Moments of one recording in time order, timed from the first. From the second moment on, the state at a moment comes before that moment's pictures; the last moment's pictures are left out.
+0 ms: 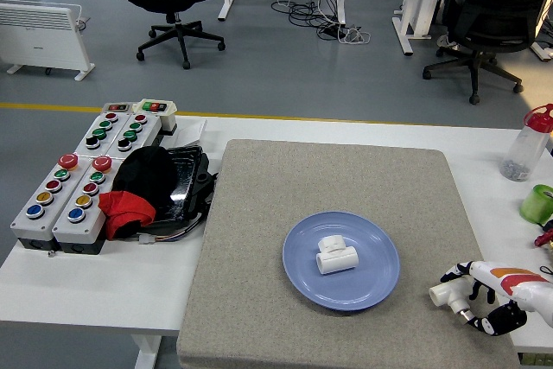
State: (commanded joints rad) left arm -0.18 0.05 -1.15 -0.18 0.77 0.33 0.27; right arm 0.31 -0.64 1.03 1.56 -1.82 0.32 -0.17
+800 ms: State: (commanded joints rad) left arm -0.18 0.05 -1.14 -0.18 0.76 0.33 0.27; right arm 0.47 -0.51 1.02 1.56 -1.82 0.32 -0.17
